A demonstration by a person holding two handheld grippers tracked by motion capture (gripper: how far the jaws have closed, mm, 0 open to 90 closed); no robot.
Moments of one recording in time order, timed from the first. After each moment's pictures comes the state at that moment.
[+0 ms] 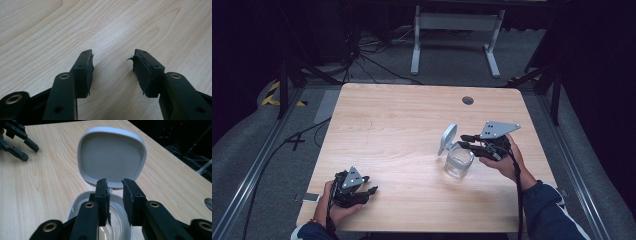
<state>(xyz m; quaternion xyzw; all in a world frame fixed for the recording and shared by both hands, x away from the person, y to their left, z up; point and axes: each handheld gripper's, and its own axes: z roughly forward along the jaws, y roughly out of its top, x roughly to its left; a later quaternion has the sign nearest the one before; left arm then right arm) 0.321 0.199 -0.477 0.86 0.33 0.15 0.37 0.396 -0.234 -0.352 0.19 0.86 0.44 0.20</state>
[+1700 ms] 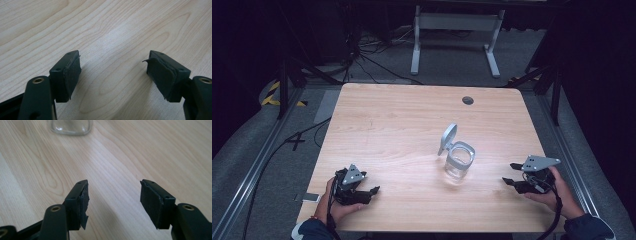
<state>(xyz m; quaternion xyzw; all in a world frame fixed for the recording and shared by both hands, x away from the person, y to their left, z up) 0.330 0.199 -0.481 0.85 0.35 0.14 0.37 0.337 -0.364 -0.423 0.28 0.88 0.31 0.20</state>
